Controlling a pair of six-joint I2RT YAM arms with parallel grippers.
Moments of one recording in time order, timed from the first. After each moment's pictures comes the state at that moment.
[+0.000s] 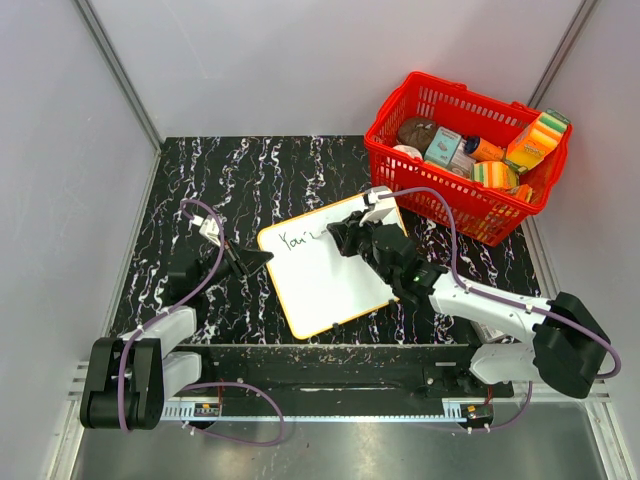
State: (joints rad) left arm -0.02 1.10 0.19 0.80 0.84 -0.64; right arm 0.89 1.28 0.76 0.39 0.31 0.46
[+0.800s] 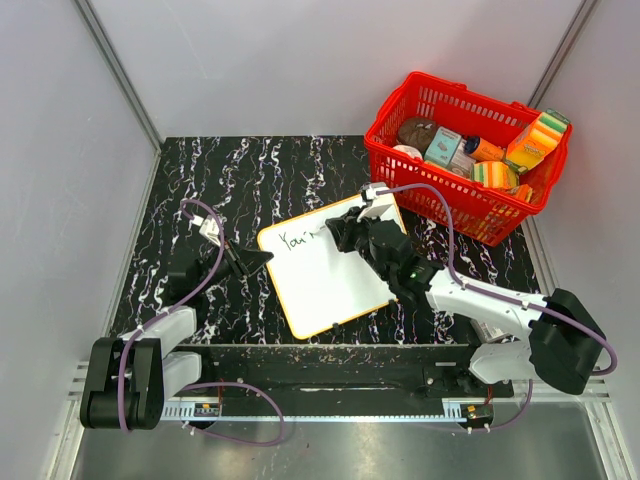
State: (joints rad) left arm -0.02 1.10 0.19 0.80 0.84 -0.64; right arm 0.89 1.31 0.79 0.39 0.34 0.46
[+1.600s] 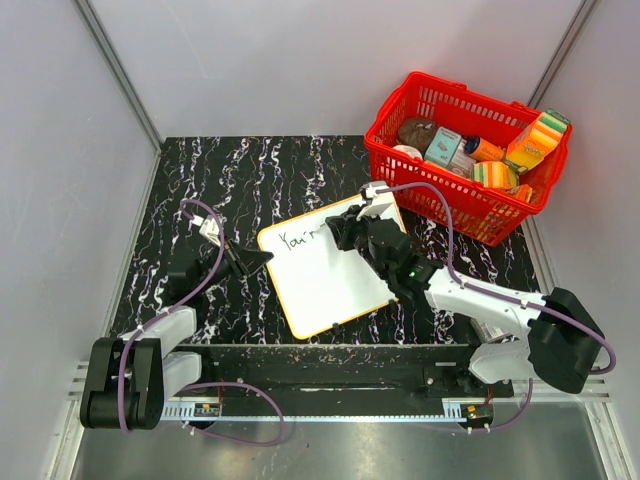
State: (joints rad) left arm -0.02 1.10 0.19 0.80 0.84 -0.64; right arm 0.89 1.32 0.81 0.39 0.36 0.46
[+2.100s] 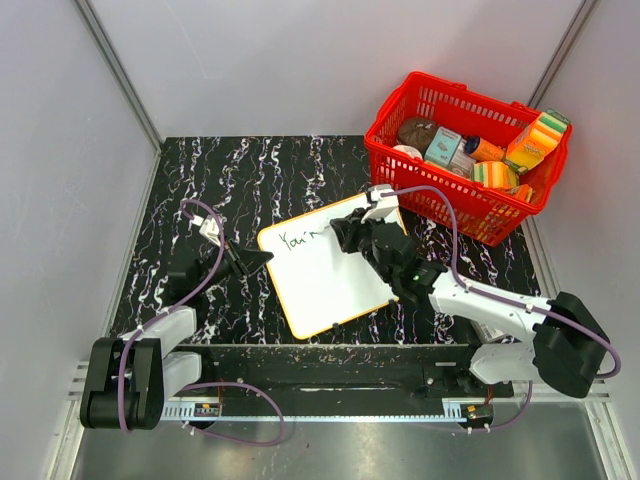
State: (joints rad) left arm -0.02 1.10 0.19 0.80 0.84 -0.64; right arm 0.89 1.29 0.77 0.39 0.38 0.46
